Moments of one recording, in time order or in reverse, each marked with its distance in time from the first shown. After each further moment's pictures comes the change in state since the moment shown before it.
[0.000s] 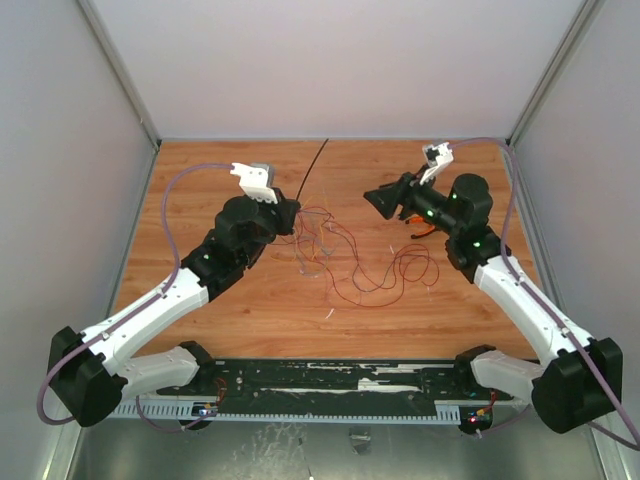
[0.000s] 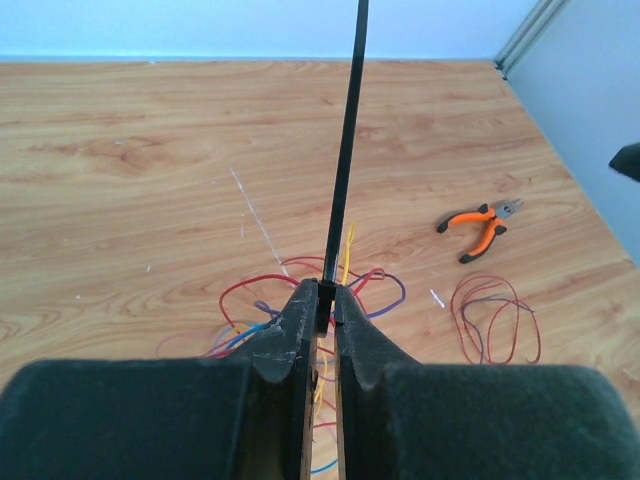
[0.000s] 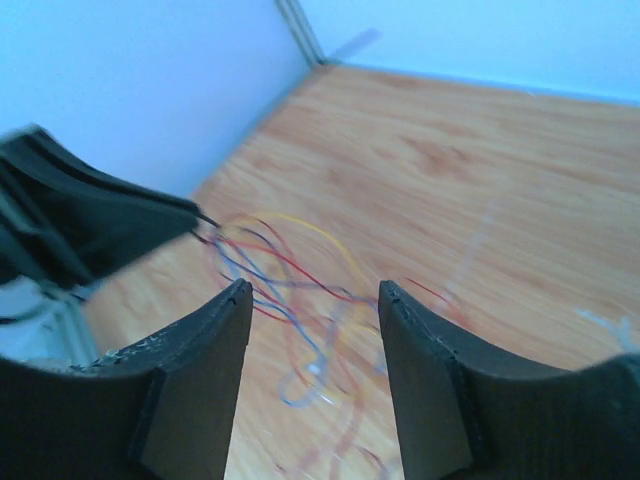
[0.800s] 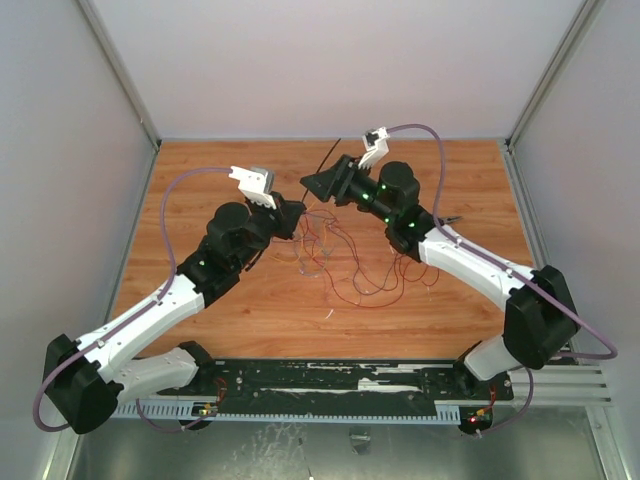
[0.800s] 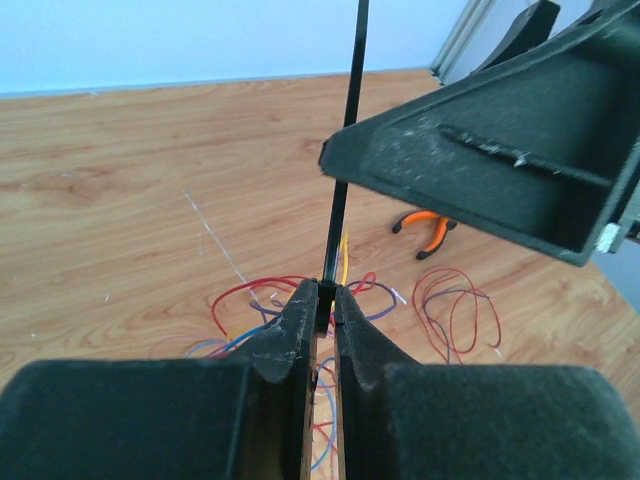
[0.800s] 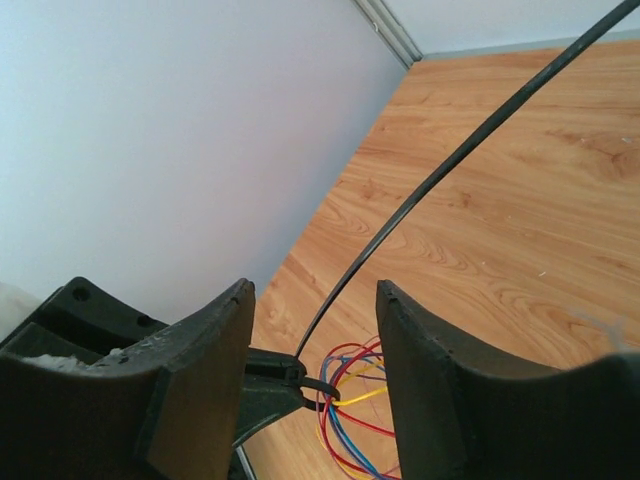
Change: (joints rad) left arm 0.003 -0.049 -0.049 0.077 0.119 0.023; right arm 0.342 0.356 0.245 0.224 0.287 0.378
